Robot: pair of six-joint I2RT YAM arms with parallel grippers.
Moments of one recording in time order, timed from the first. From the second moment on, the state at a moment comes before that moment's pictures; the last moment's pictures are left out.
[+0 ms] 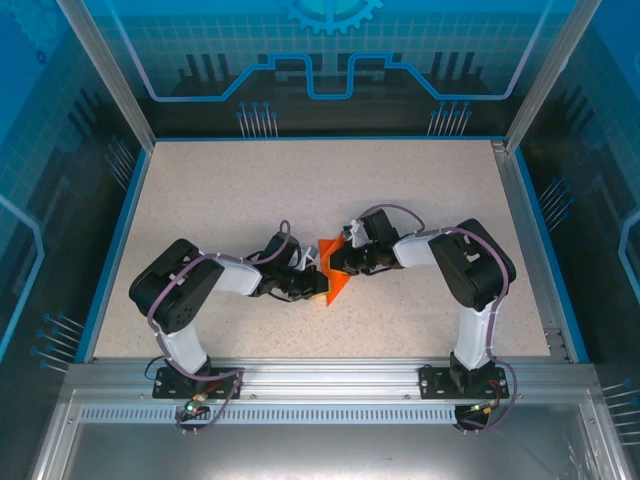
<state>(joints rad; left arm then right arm) -0.56 1.77 0.65 0.24 0.67 -0.87 0.50 1.93 0.90 0.09 -0.70 0.72</state>
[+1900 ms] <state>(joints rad) -0.61 1.75 0.74 -0.05 0.65 -0.71 0.50 1.94 0.91 0.08 -0.71 0.72</state>
